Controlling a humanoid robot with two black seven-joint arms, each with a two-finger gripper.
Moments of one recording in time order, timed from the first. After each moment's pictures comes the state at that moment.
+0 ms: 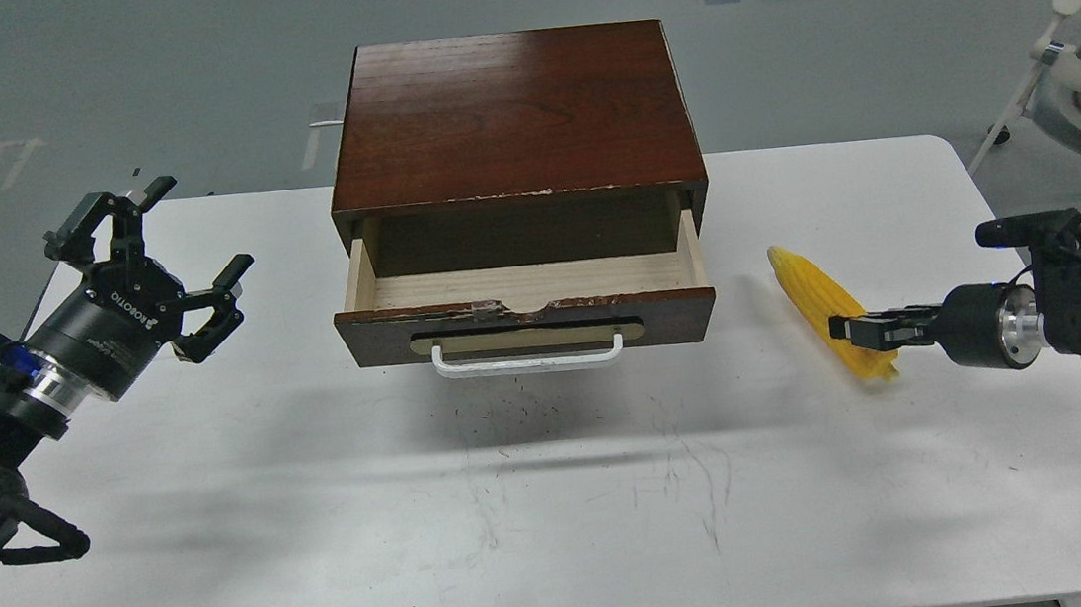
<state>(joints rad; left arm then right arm) -0.47 0.77 -0.62 -1.16 0.08 -0.49 -0.49 1.07 -0.73 -0.31 0.92 -1.17 0.08 0.49</state>
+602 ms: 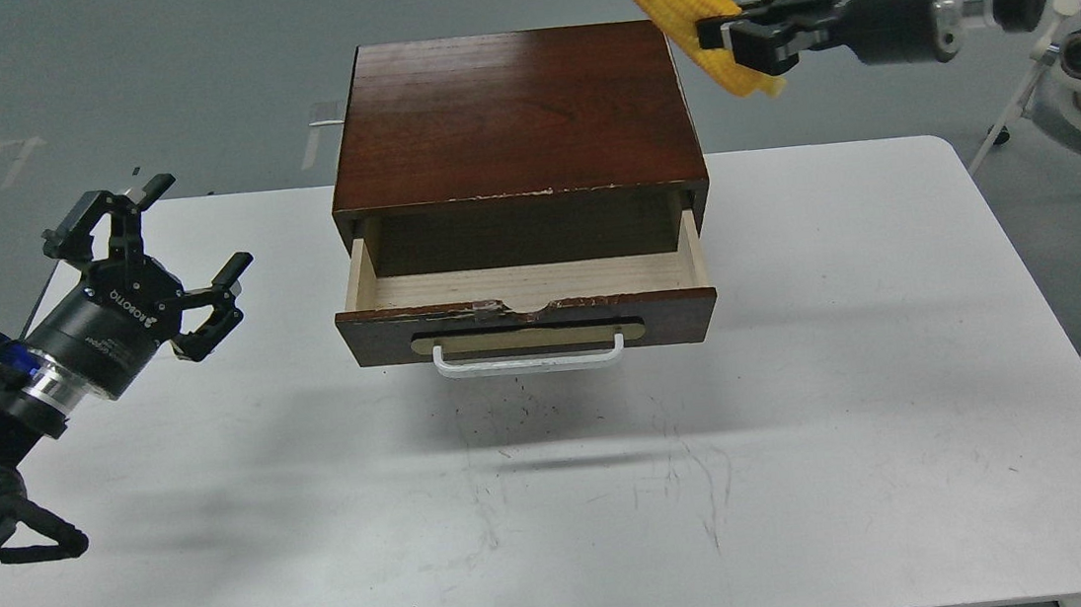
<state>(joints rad) -0.47 0.77 -0.63 -1.16 0.08 -0.49 -0.49 1.80 -0.62 -0.55 1.13 -1.17 0.08 0.49</state>
